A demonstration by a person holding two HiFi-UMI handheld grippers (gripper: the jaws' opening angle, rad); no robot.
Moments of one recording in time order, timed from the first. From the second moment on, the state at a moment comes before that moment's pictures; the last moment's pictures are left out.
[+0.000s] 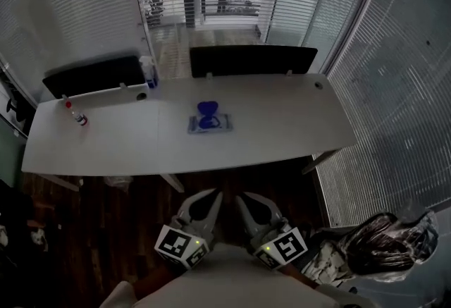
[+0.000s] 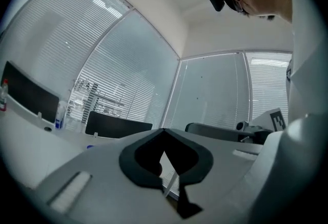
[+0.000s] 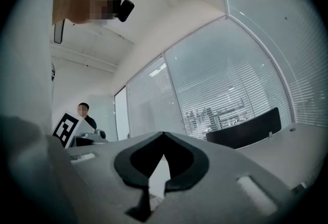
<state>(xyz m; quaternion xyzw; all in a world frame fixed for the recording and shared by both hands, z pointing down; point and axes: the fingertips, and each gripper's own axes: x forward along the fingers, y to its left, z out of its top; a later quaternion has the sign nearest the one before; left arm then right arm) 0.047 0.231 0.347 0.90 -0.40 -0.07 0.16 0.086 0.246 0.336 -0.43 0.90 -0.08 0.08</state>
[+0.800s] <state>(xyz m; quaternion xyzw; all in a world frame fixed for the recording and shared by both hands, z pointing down) -0.039 -0.022 0.330 0.89 -0.41 -0.08 0.17 0.003 -0.014 0.307 -0.42 0.90 -0.07 0.06</state>
